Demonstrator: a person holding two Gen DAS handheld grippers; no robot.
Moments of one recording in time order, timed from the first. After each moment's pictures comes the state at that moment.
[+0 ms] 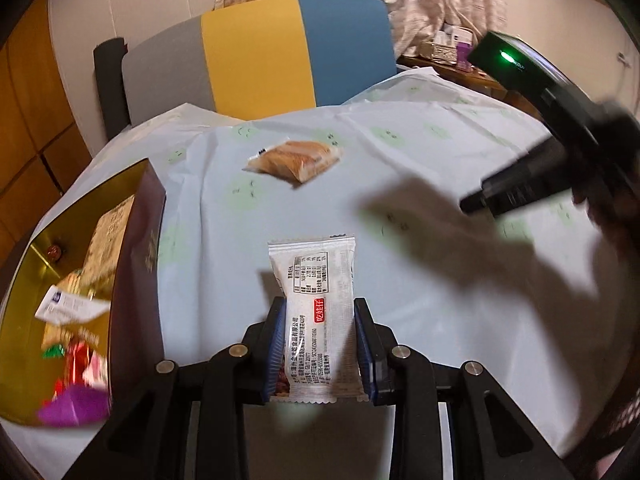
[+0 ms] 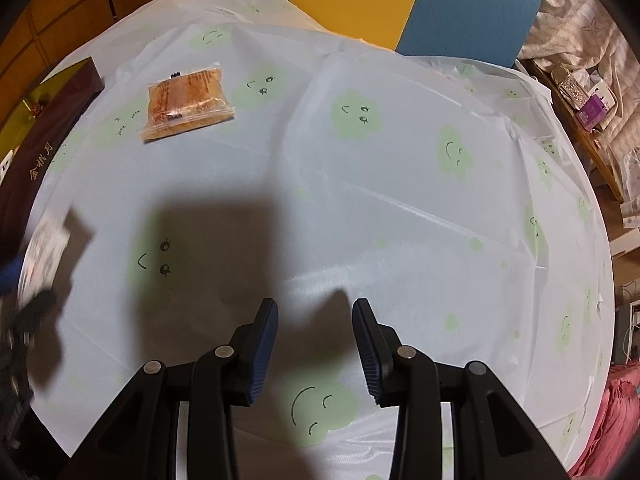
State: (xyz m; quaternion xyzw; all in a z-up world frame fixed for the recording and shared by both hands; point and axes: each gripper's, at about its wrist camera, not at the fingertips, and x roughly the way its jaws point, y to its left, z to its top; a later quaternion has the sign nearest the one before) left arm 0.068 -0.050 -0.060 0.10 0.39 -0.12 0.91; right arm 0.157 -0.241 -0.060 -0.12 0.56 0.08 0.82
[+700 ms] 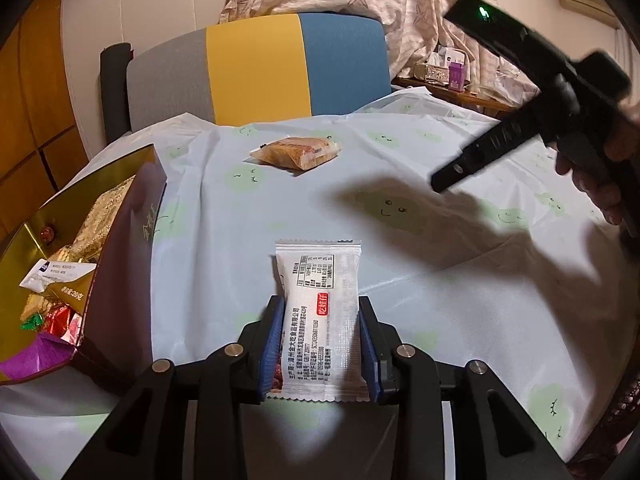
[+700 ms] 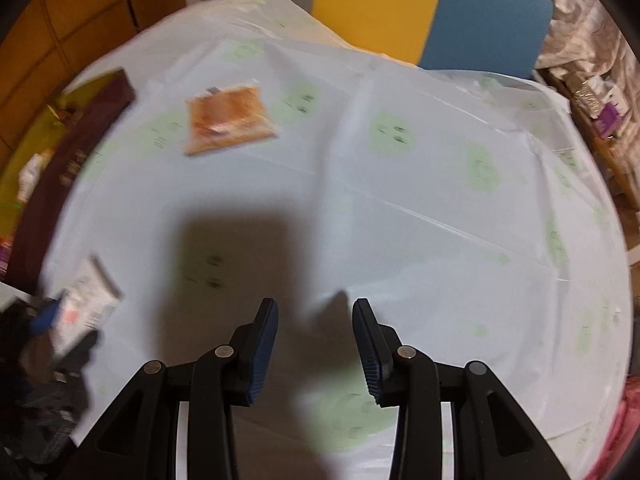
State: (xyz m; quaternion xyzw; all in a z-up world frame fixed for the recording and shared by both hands) left arm 0.050 -0.032 -0.083 0.07 0.35 -0.14 0.92; right arm 0.148 -0.224 -0.047 -0.09 0.54 0.13 0.83
